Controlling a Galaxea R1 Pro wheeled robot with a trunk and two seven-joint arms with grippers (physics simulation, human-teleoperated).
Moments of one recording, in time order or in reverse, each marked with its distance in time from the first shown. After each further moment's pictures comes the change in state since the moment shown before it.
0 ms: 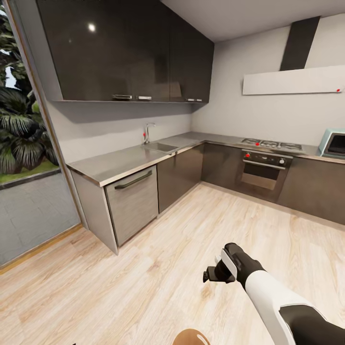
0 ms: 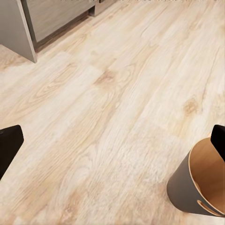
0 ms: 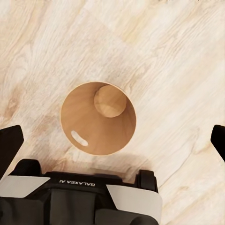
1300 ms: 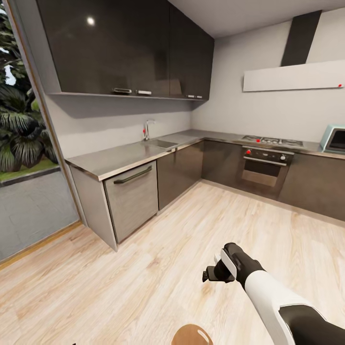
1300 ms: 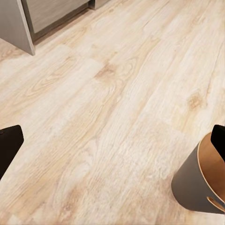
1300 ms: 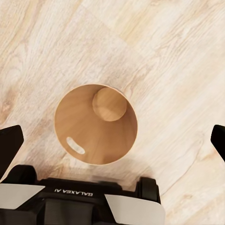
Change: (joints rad) left arm 0.000 0.000 0.000 -0.001 0.001 0.001 0.000; right arm 0.000 0.002 0.000 -0.002 0.000 -0.002 0.002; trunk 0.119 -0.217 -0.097
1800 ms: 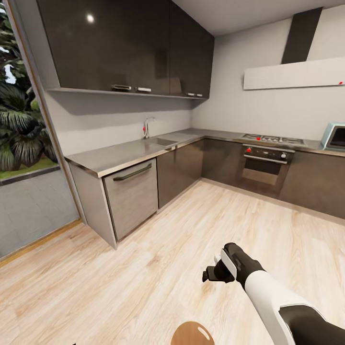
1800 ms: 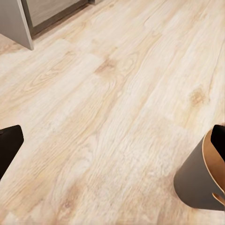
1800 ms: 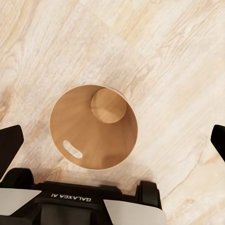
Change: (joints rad) left arm 0.000 0.000 0.000 0.000 0.000 0.004 0.000; right arm 0.001 0.000 0.000 -0.001 0.000 -0.002 0.001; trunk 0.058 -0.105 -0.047
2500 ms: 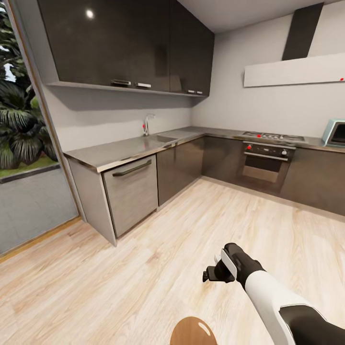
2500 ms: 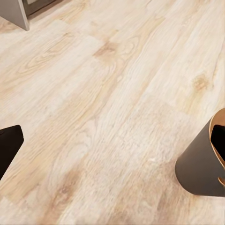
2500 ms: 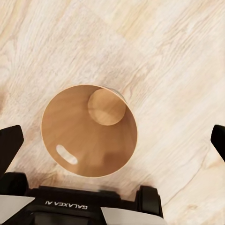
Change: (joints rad) left arm -0.002 0.002 -0.002 0.000 0.000 0.051 -0.001; right arm 0.000 -0.001 0.000 0.000 0.000 0.000 0.000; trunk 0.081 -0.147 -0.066
